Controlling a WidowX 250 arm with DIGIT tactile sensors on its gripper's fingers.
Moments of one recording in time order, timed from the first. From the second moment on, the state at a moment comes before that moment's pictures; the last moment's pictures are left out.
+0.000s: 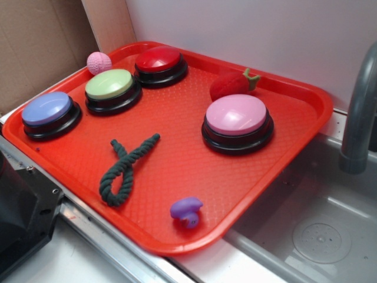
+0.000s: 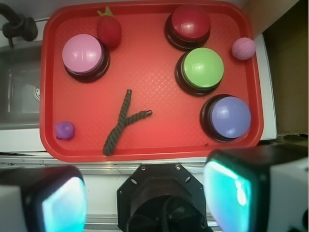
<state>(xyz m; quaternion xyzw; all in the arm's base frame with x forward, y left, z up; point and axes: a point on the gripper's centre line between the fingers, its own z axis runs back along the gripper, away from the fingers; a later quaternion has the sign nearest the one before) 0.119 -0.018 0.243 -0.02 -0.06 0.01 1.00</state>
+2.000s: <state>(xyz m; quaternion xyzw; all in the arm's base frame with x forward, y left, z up) 0.142 -0.106 0.020 -0.08 0.07 0.01 0.99</state>
